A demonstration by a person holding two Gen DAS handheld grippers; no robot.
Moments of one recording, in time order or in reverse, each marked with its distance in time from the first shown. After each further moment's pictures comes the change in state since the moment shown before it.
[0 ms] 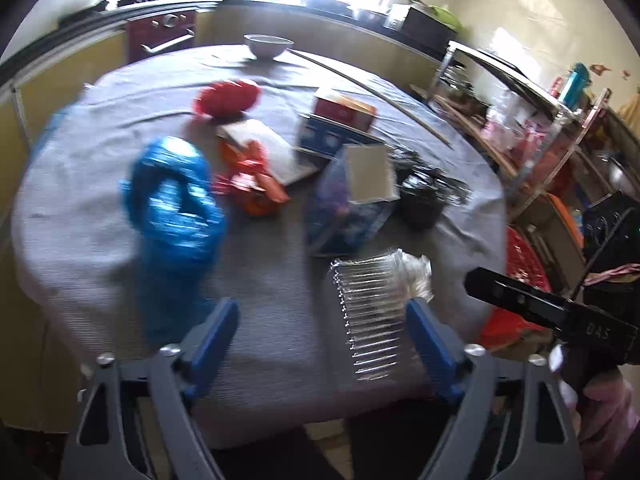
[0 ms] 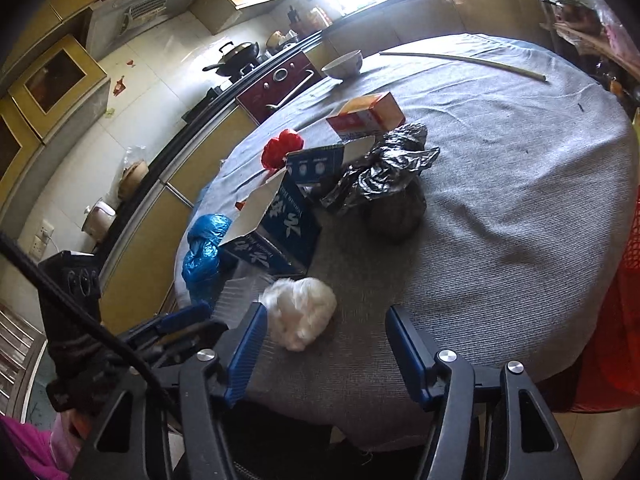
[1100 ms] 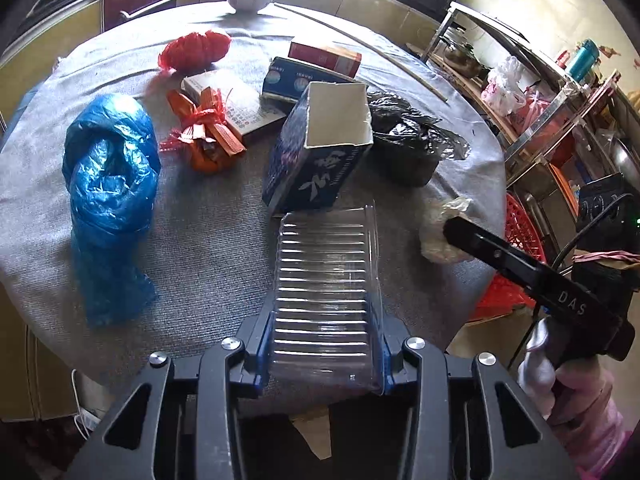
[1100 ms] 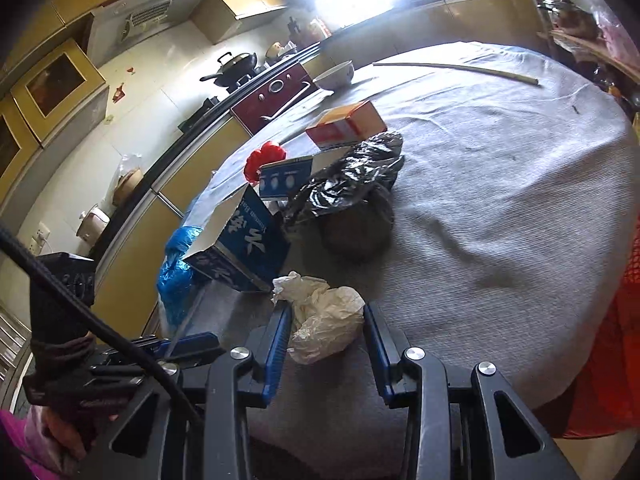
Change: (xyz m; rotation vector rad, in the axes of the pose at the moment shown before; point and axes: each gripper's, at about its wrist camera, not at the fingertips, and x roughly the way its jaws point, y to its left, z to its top) left arm 0.027 -0.021 -0.003 0.007 0.167 -0.048; right arm 0.010 -0.029 0.005 -0.014 -0.062 -0.007
